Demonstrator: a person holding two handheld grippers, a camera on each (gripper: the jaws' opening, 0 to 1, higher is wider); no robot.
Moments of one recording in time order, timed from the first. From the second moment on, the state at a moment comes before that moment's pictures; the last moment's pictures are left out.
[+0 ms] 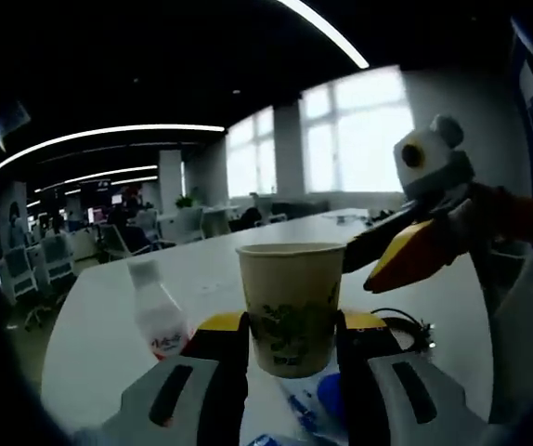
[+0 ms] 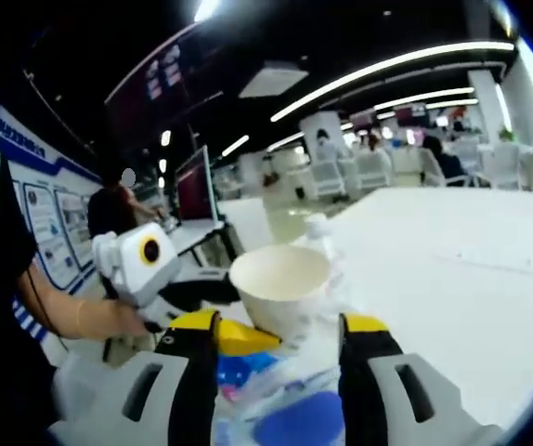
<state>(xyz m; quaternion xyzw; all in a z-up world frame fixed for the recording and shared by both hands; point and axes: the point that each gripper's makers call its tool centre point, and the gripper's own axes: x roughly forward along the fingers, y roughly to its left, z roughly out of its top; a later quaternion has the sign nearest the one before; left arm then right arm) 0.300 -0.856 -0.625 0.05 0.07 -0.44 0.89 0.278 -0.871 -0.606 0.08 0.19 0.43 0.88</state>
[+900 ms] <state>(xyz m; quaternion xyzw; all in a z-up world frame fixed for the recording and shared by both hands) 0.357 -0.866 -0.679 0.05 0.07 -0.41 0.91 0.342 -0.873 -0.654 0.10 0.21 0.40 0.89</state>
